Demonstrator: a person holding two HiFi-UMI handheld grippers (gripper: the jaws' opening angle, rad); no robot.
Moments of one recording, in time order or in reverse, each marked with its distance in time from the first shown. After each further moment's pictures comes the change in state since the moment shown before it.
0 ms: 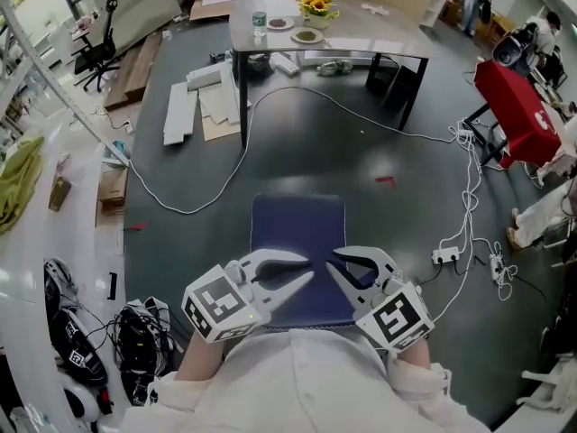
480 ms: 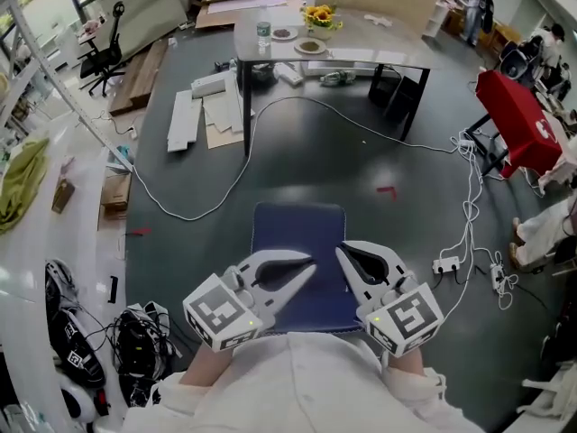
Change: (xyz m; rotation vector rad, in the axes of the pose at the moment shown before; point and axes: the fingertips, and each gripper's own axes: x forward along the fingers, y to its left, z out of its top) left arm -0.007 0.003 0.041 0.010 -0.186 0.111; right arm -0.021 -0.035 0.035 0.269 -0.232 -0.153
